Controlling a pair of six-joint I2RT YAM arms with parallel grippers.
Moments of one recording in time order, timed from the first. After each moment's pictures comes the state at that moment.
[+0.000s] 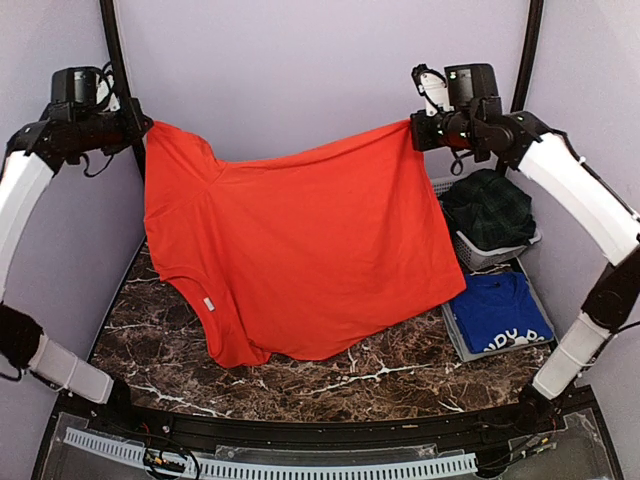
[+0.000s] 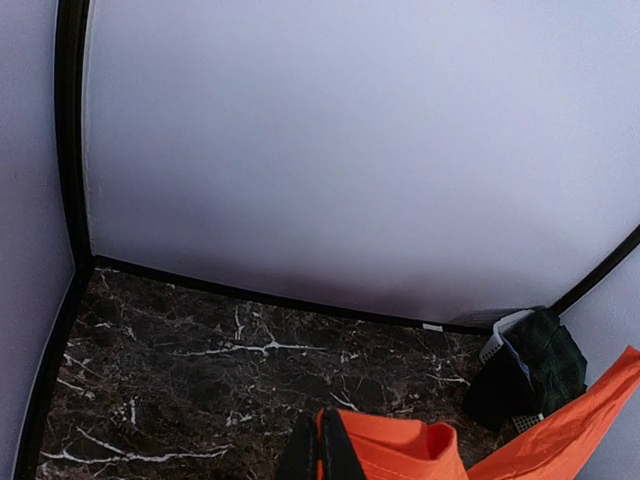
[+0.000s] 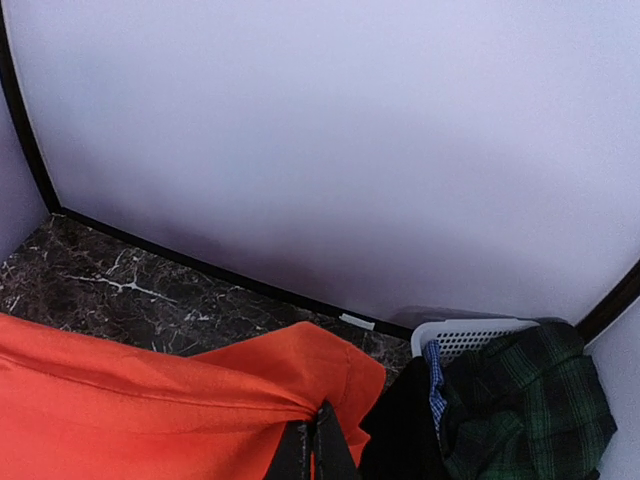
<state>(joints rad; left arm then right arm) -0.18 1.28 1.79 -0.79 0.00 -0.41 0.62 1.55 1.83 -0.61 0.32 -0.03</state>
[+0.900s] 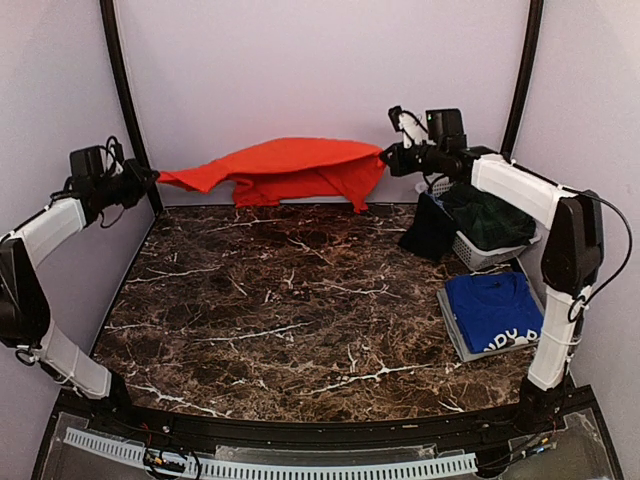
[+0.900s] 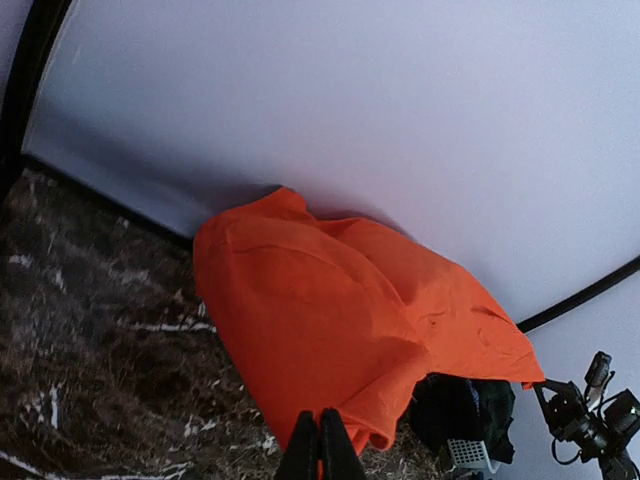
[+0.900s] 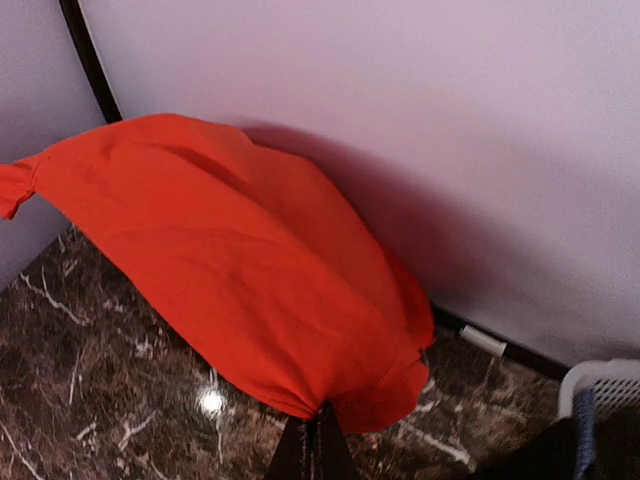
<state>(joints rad) 0.18 1.46 1.30 -0.06 0.54 -0.68 0.40 1.92 1.87 -0.23 -0.26 -0.02</state>
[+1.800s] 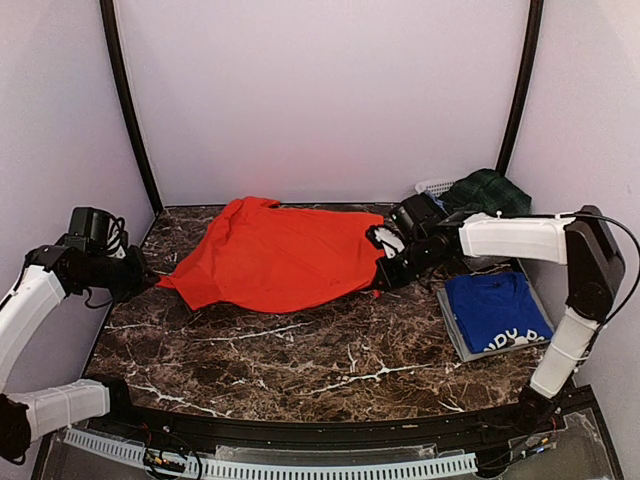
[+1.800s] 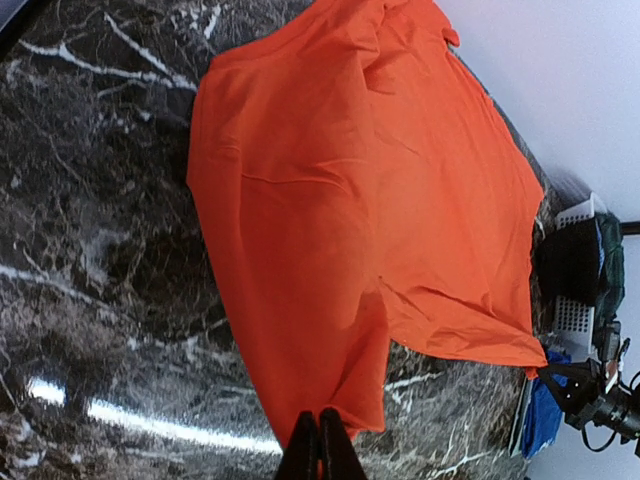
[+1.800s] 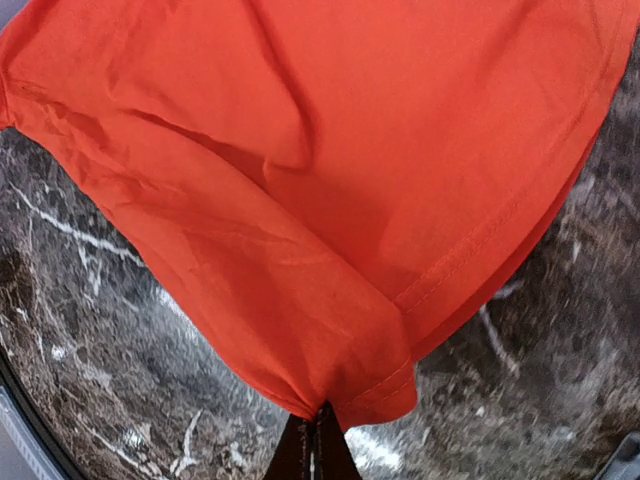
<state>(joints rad) -0.02 0.91 0.82 -0.76 0.27 -0.69 0.65 1.73 1.22 -0.48 -0.22 0.19</state>
